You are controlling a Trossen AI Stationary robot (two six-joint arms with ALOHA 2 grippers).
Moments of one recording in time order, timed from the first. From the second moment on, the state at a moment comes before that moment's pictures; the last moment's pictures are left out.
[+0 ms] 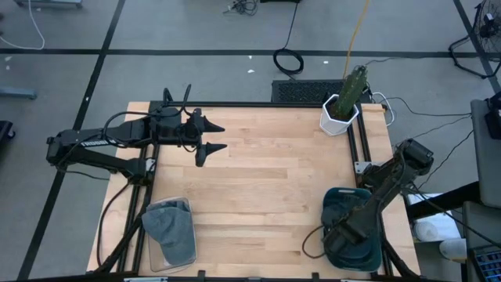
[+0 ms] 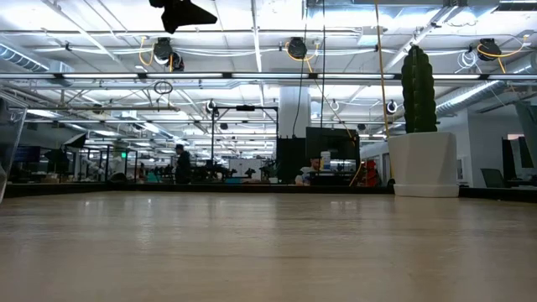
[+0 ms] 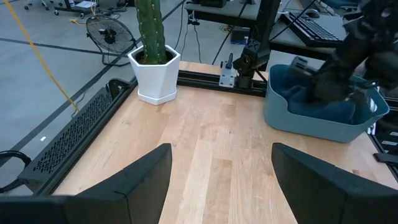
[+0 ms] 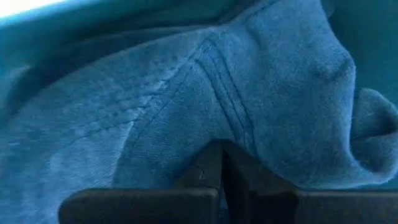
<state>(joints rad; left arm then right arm) 0.15 1.03 0.99 -0.28 0.02 -0.06 0.86 1.61 1.12 -1.33 -0.10 1.16</state>
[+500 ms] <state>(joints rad) 0.15 1.03 0.99 -0.28 0.02 -0.06 0.85 1.59 1.27 -1.55 -0.07 1.20</state>
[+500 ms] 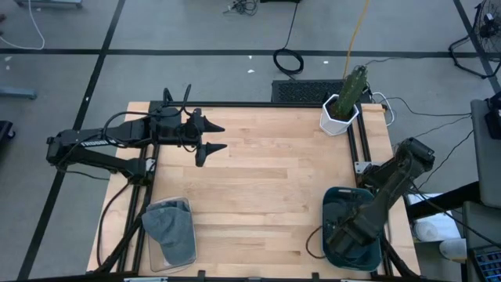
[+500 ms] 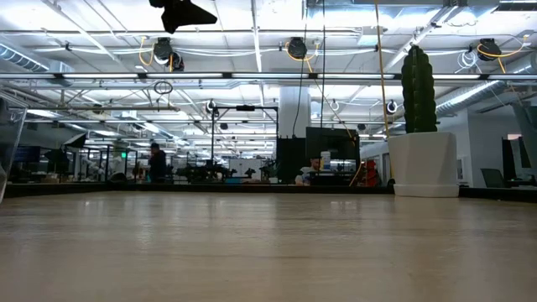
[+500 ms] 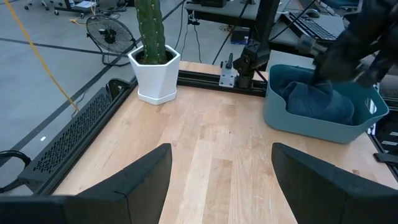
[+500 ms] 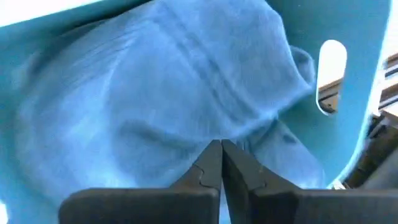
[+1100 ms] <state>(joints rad) 0.15 1.03 0.99 -0.28 0.02 -0.06 0.98 1.57 1.19 -1.29 -0.13 1.23</state>
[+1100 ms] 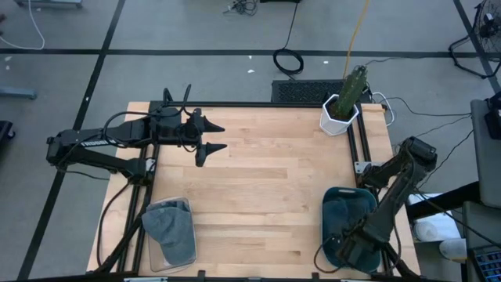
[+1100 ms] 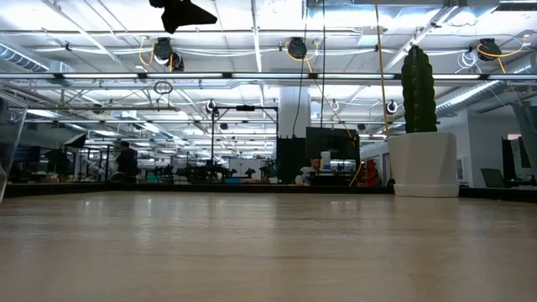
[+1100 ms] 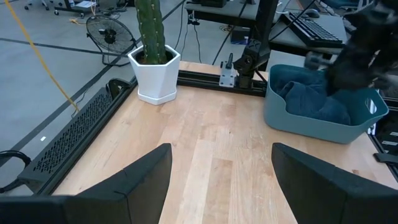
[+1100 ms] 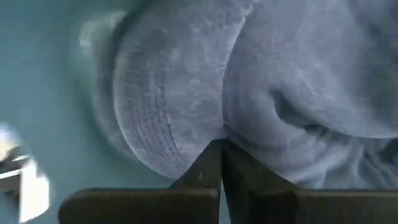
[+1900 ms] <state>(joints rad) 0.15 1.03 0.99 -0.28 0.02 -0.06 0.97 1.44 0.99 -0.93 -0.33 1.34</state>
